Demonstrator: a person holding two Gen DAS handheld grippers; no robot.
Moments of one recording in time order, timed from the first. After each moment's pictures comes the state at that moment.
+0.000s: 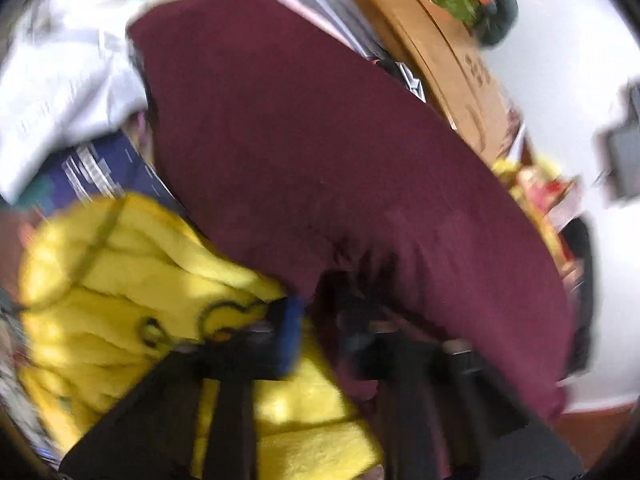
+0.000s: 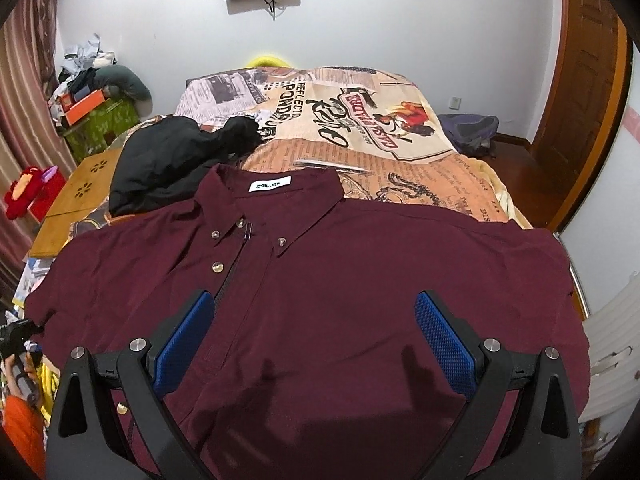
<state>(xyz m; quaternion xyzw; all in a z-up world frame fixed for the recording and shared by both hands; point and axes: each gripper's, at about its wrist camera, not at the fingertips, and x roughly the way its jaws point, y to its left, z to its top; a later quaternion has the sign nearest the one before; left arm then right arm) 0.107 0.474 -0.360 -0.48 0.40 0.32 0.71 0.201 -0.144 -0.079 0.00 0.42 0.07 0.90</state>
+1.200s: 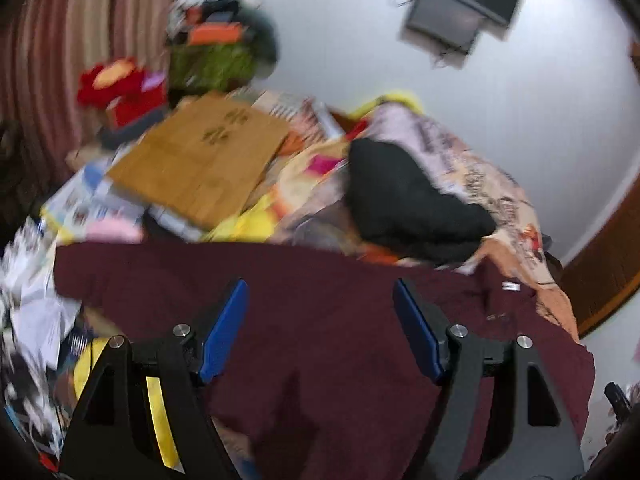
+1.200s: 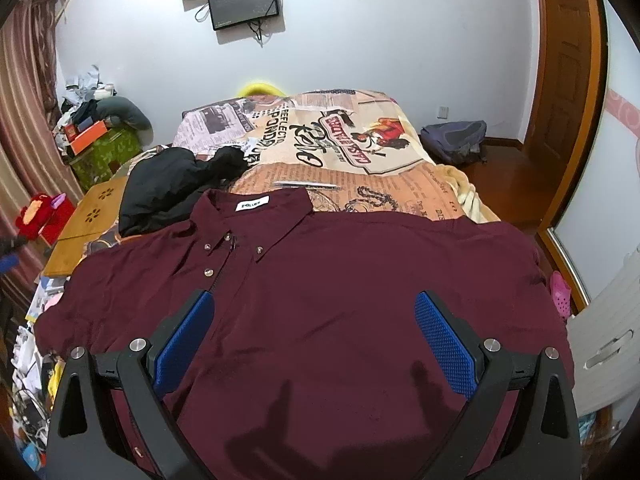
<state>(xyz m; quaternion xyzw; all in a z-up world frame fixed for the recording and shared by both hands) 0.176 0.295 -0.137 -0.22 0.36 0.16 0.89 0.175 -0.181 -0.061 0.03 0.39 0.06 0.92</state>
